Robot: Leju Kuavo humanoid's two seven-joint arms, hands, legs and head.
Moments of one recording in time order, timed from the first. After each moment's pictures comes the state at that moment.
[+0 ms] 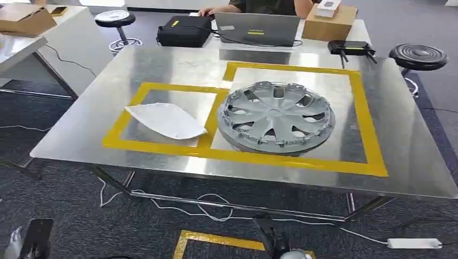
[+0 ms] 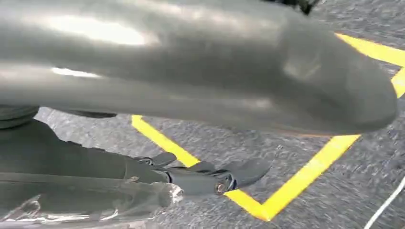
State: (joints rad) left arm 0.08 -0.33 1.13 -1.14 -1.05 0.27 -0.14; right arm -0.24 0.31 -0.15 -0.35 0.67 -0.05 0.29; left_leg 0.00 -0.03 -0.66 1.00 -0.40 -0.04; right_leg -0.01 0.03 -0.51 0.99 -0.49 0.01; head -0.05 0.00
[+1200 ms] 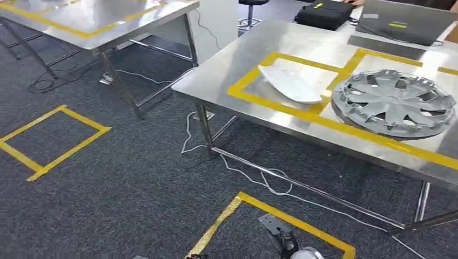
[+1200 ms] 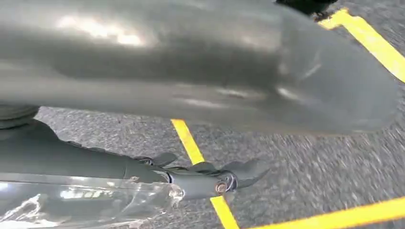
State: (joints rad) left arm 0.03 -0.34 1.24 -0.51 -1.56 0.10 0.02; right arm -0.19 0.31 -0.36 -0.48 0.97 0.06 0.28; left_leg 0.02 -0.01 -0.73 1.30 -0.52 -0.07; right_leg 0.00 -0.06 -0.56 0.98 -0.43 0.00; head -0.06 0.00
